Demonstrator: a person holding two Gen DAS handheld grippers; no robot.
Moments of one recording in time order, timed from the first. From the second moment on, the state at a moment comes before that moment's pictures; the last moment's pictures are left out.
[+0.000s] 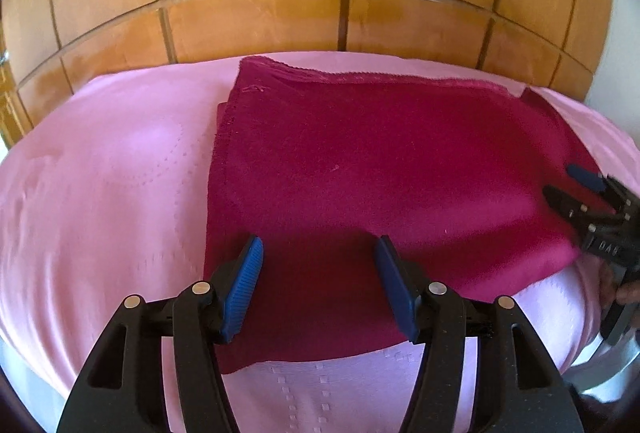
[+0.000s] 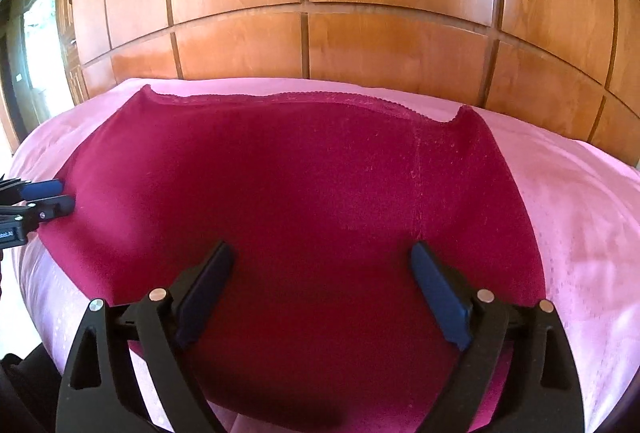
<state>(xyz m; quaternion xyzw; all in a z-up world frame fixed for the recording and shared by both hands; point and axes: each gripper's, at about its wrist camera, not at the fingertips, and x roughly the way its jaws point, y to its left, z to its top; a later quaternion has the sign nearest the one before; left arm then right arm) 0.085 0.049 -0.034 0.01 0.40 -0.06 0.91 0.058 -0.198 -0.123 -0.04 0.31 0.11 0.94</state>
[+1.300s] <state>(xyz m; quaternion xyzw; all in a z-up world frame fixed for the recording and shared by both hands) 0.092 0.067 0.002 -0.05 0.35 -0.05 0.94 0.048 -0.178 -0.083 0.01 0.35 0.10 0.93</state>
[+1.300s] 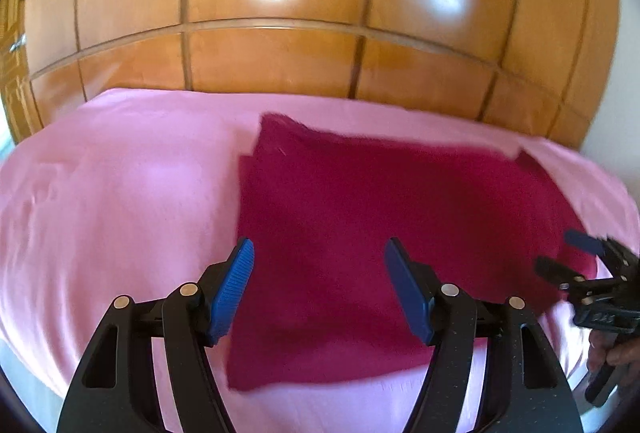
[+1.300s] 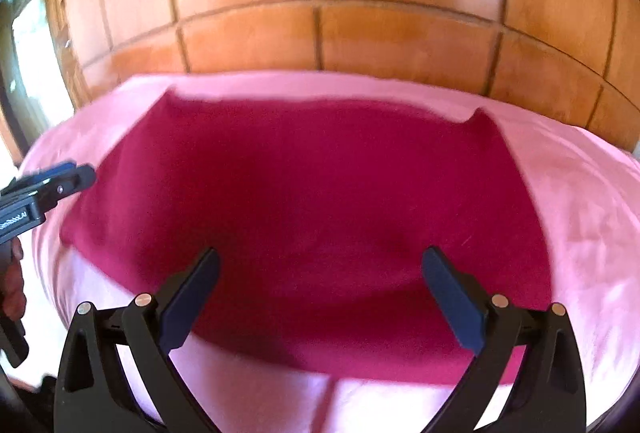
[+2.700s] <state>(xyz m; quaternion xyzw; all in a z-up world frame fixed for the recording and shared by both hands) 0.116 0.053 -0.033 -0.08 0.40 -0.07 0.91 0.097 -0.294 -0.120 0.19 0.42 0.13 0.88</state>
